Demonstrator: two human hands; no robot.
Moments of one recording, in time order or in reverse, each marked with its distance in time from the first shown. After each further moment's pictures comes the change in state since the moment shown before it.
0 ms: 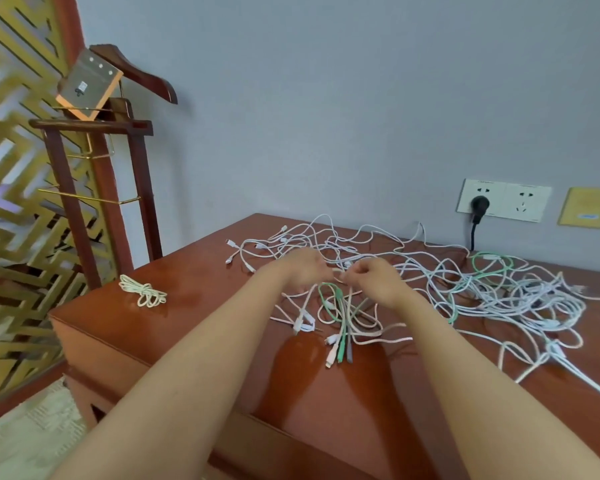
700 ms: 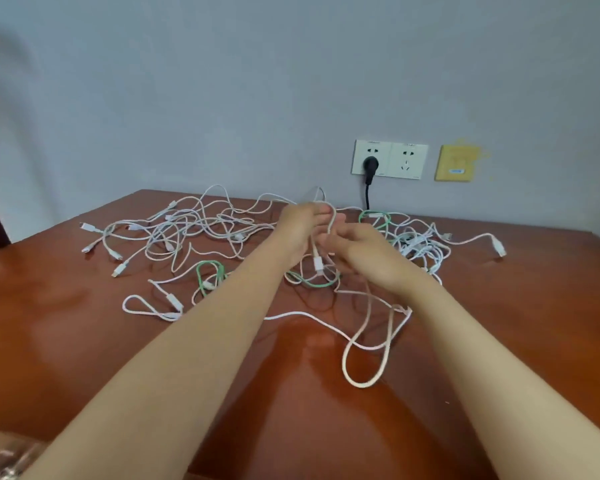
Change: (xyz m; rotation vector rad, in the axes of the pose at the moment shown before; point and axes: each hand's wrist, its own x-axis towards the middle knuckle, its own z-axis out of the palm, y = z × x) left_hand 0.052 0.140 0.096 -1.306 -0.065 0.033; right_hand -0.057 0.067 -0.105 0.139 0.077 -0.037
